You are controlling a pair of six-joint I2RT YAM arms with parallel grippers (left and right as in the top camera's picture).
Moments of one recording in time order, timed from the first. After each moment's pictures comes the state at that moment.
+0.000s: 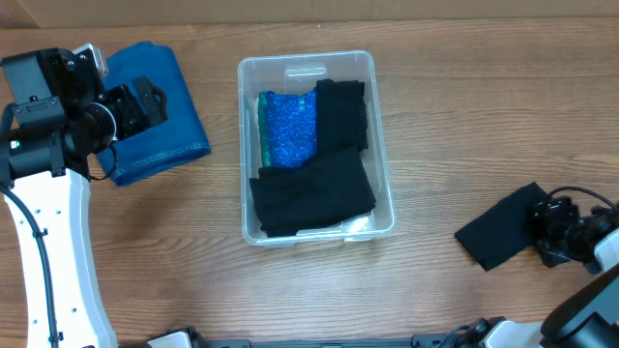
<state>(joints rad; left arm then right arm) 0.26 1.44 1.54 -0.97 0.28 -0.21 -0.84 1.58 0.75 -0.50 -0.42 0.50</state>
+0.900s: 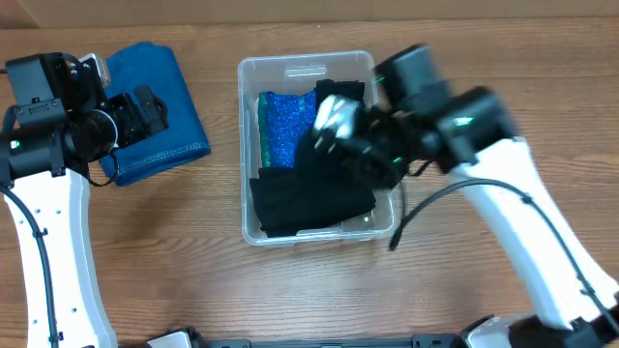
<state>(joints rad) 0.26 1.44 1.54 -1.04 0.25 -0.21 0.53 1.61 1.76 -1.31 -0.34 -0.73</state>
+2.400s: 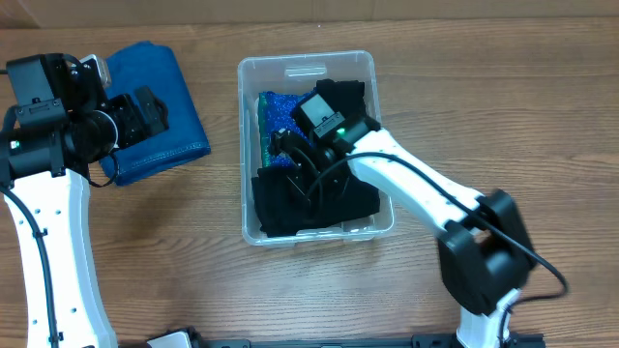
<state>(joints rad) 0.26 1.44 1.54 -1.04 0.25 -0.21 0.66 2.01 1.54 -0.84 -0.44 -0.12</state>
